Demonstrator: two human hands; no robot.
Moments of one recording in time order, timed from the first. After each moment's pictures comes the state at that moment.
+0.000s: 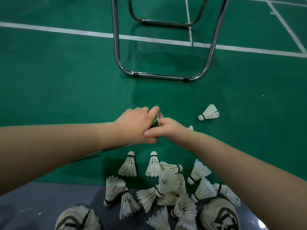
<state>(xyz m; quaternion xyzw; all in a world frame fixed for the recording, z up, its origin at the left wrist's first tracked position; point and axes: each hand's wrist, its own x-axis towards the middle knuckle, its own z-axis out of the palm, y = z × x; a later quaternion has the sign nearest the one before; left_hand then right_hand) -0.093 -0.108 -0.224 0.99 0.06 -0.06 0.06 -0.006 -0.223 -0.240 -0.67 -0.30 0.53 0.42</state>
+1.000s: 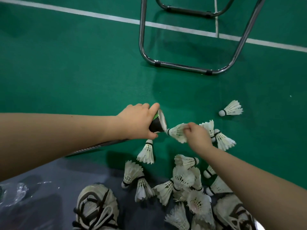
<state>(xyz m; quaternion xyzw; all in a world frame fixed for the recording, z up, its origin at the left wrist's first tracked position) -0.153 -0.072 -0.241 0.99 0.12 -0.10 0.05 -0.029 -0.240 -0.309 -0.92 -0.27 0.24 0.16</state>
